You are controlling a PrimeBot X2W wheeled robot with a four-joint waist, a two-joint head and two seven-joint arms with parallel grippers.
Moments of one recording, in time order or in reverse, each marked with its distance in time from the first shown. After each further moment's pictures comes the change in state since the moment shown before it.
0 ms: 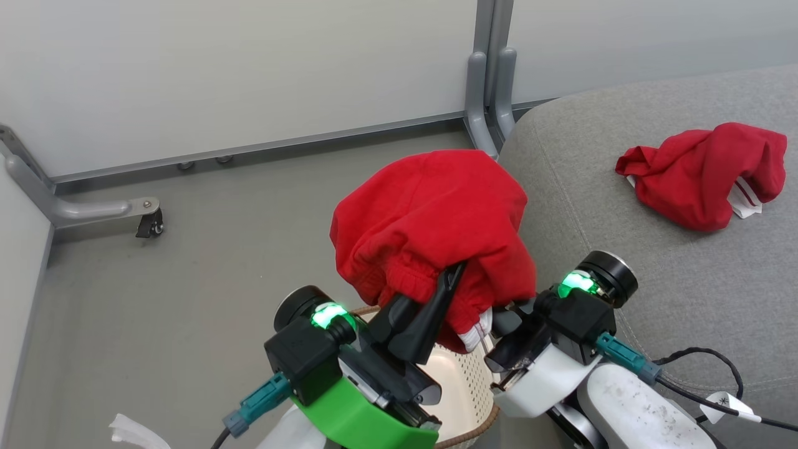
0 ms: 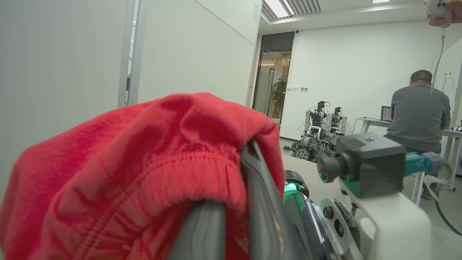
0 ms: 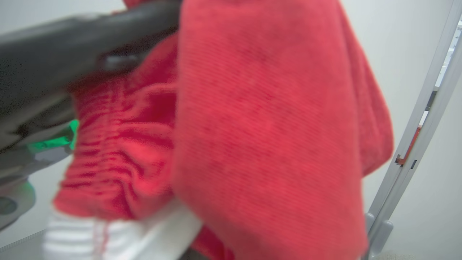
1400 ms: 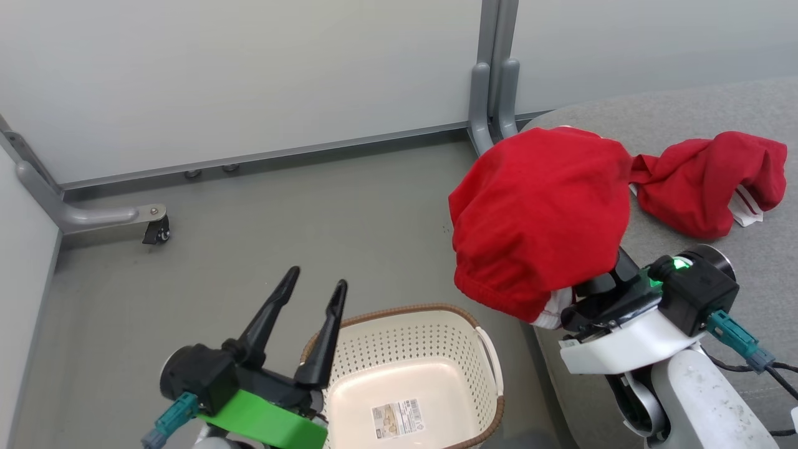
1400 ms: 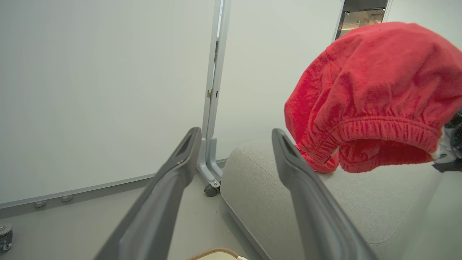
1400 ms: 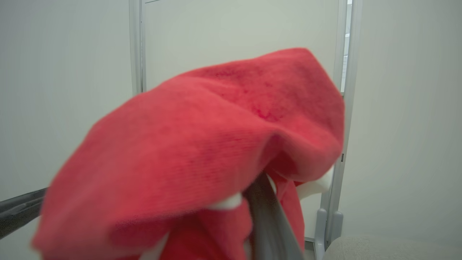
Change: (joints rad) left arm 0.164 0.078 0.253 0.138 0.047 -0.001 0.000; right arm 0.110 0.043 -0.303 -0.097 0.047 0.000 0.000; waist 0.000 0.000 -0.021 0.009
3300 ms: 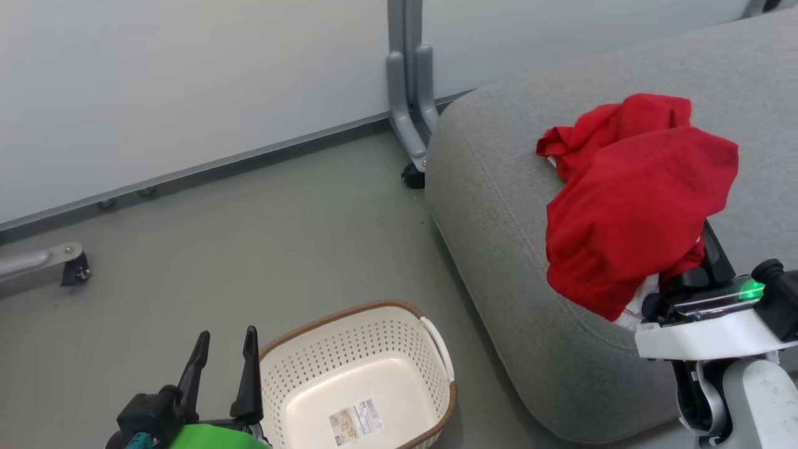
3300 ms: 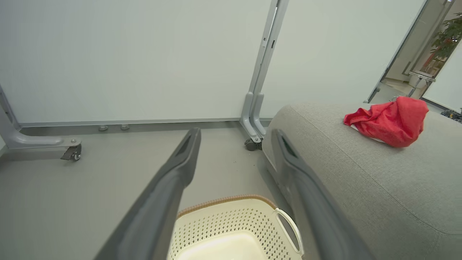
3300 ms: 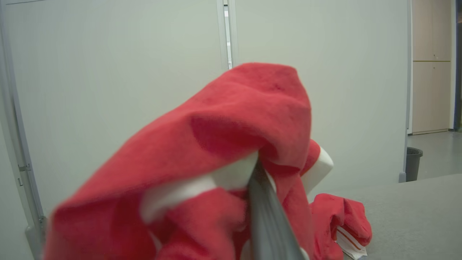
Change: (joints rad) left arm 0.131 -0.159 0.363 0.212 0.148 0.000 0.000; right arm 0.099 0.051 -0.272 -0.049 -0.007 0.000 0.000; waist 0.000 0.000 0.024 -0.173
